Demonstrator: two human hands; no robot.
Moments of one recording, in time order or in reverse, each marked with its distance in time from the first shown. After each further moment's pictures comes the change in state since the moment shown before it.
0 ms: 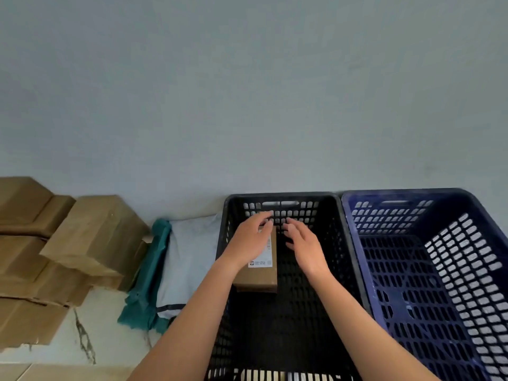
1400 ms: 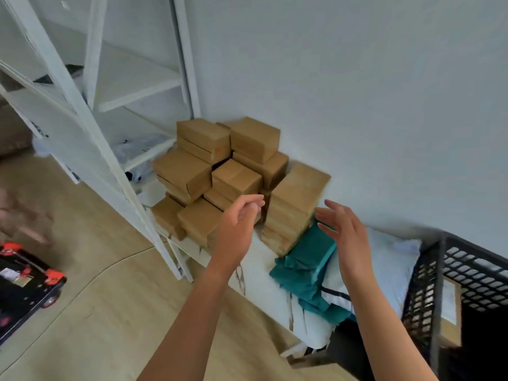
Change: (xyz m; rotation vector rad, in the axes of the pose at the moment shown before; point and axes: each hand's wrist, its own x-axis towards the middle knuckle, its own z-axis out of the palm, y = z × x) left_hand -0.327 -0.243 -0.344 -0.607 0.854 -0.061; right_hand -0.167 -0.146 0.414 0.107 -0.291 -0.283
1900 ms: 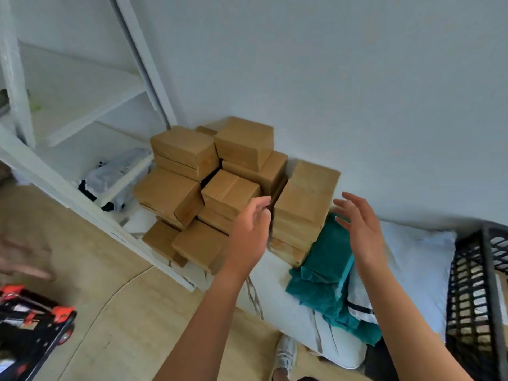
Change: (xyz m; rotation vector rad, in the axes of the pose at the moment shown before) left_hand 0.104 -0.032 0.014 0.260 -0.202 -0.037; right_hand 0.099 0.043 0.024 -0.029 0.183 0.103
